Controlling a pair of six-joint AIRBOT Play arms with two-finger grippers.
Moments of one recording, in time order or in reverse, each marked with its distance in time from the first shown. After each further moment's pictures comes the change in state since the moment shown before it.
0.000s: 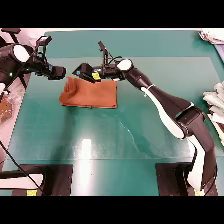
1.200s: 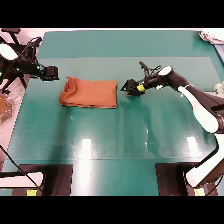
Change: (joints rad) left arm 0.117 0.002 0.000 -0.142 -0.079 0.077; right arm -0.386 0.197 -0.561 -0.287 0.248 -0.087
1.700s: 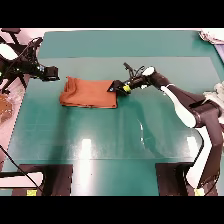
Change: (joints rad) left arm 0.001 0.000 0.000 -0.011 -0.013 0.023; right arm 0.124 -0.196 0.255 0.053 0.050 0.023
